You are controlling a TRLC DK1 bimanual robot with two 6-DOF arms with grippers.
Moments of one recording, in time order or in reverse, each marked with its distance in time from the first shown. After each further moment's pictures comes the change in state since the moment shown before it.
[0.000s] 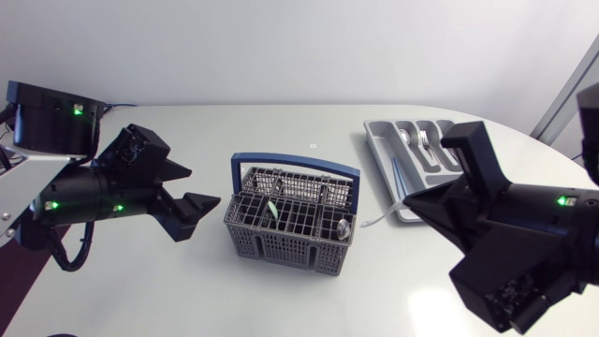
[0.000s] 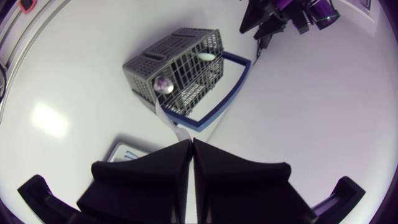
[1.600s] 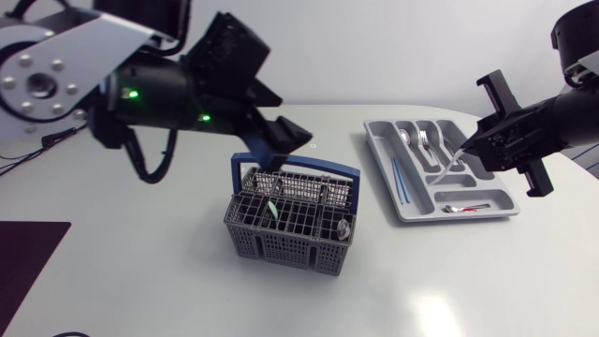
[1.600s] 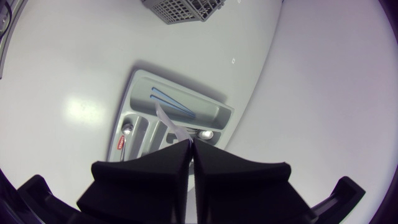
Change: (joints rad) left arm -0.304 0.333 0.505 -0.019 0.000 0.012; right arm -0.884 0.423 0.209 0.069 -0.430 -0.324
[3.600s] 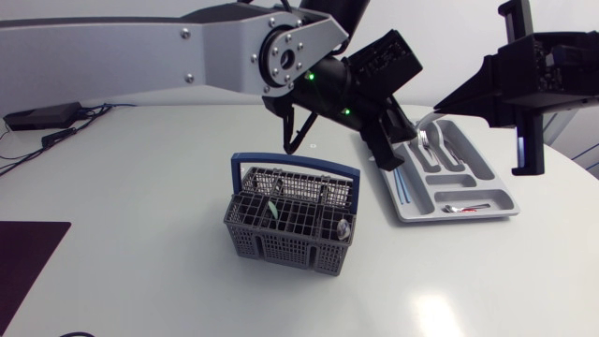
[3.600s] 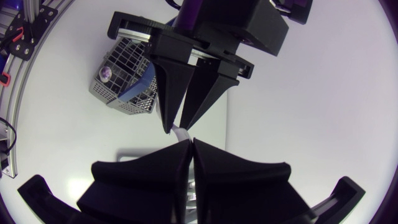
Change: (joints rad) left arm -0.152 0.518 0.509 -0.055 0.205 0.158; right arm 0.147 -0.070 0.198 -0.155 -0.259 0.452
